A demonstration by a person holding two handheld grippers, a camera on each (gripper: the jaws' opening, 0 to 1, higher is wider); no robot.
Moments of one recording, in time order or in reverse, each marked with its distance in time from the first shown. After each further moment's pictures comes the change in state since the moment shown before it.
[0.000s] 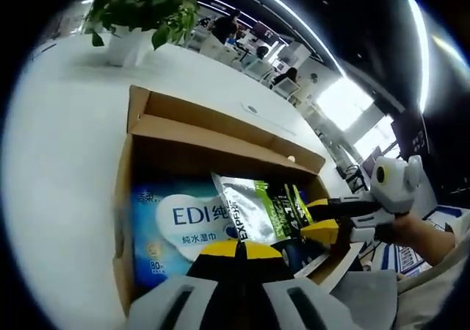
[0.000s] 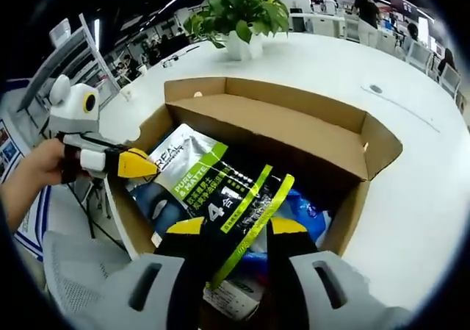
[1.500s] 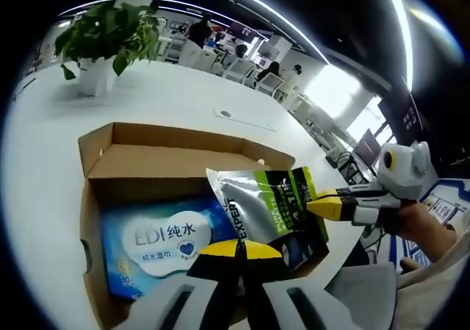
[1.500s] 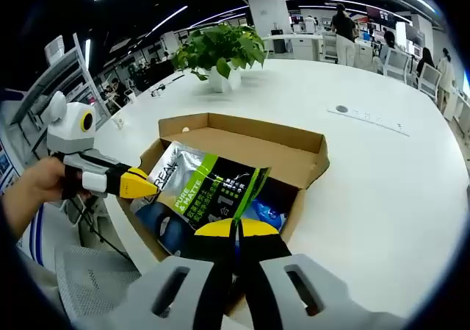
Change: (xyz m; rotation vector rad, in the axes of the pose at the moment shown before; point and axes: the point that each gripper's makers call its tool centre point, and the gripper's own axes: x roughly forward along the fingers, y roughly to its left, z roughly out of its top) left arm 0.004 -0.061 0.014 0.145 0.012 -0.019; right arm -0.068 -0.022 0.022 0.055 -0.154 -0.083
